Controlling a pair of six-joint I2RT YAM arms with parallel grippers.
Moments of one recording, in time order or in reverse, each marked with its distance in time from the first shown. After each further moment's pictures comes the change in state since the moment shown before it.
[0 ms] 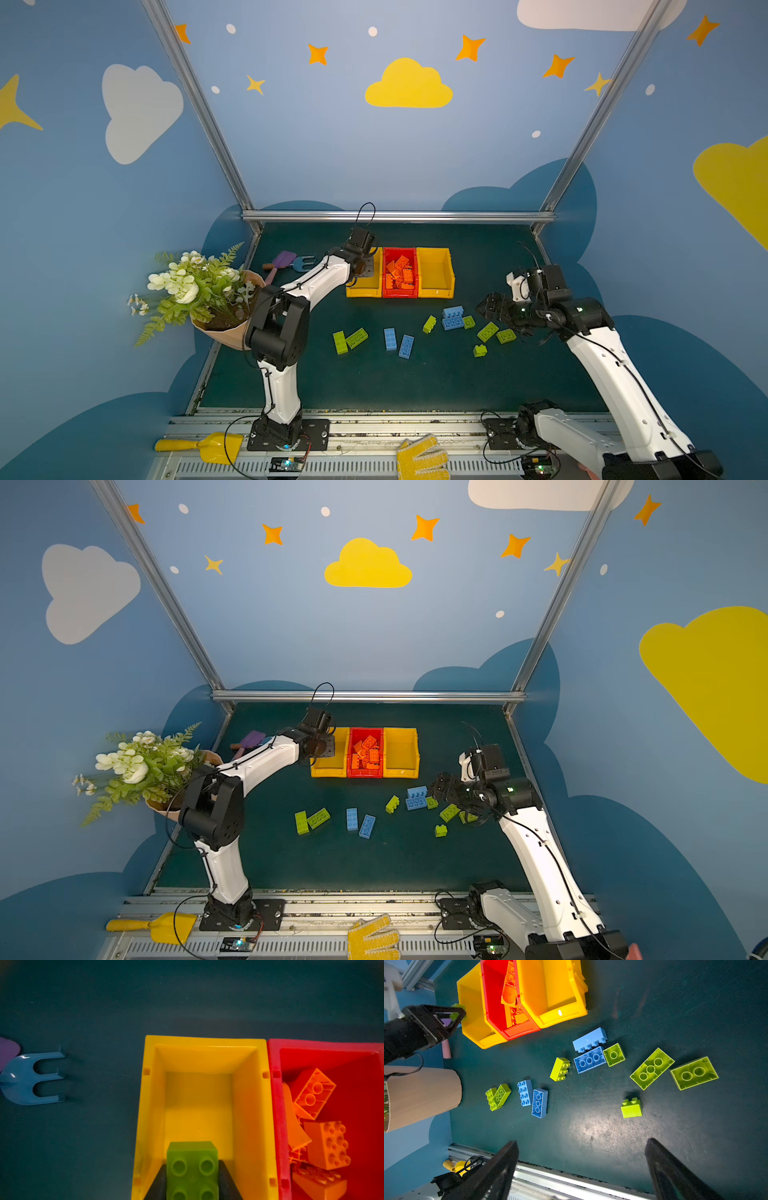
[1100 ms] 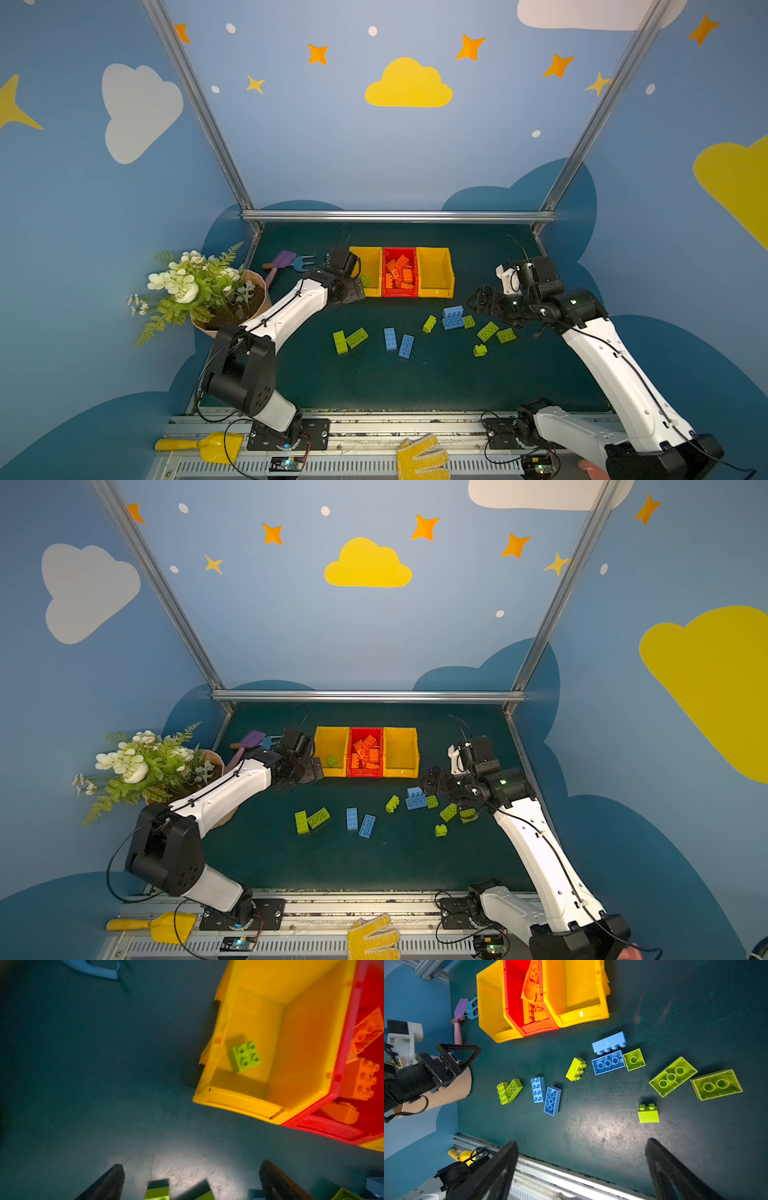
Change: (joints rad) left arm 0.018 -0.404 -0.377 -0.185 0.034 -0.284; right arm 0.121 0.056 0.082 0.008 0.021 0.034
